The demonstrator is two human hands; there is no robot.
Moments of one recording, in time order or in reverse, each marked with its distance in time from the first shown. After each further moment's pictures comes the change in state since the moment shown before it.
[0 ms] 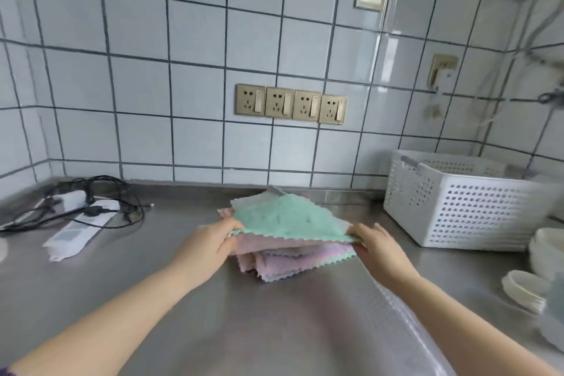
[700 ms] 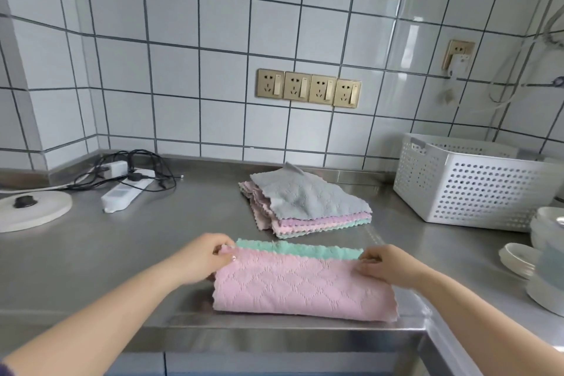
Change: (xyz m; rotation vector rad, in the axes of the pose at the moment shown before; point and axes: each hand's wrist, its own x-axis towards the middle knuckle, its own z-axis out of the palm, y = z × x) left_hand -0.098 -0.008 -0.002 -0.140 -0.254 -0.248; right_hand -0.083 -0.016 -0.017 0.131 -0.517 0.224
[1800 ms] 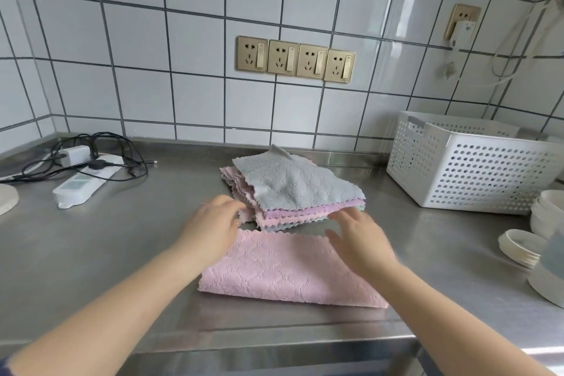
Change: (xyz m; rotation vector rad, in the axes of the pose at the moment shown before) left_hand 0.064 0.025 0.027 0.422 0.311 0.171; right_hand 0.040 -0.032 0.024 -0.276 0.431 -0.101
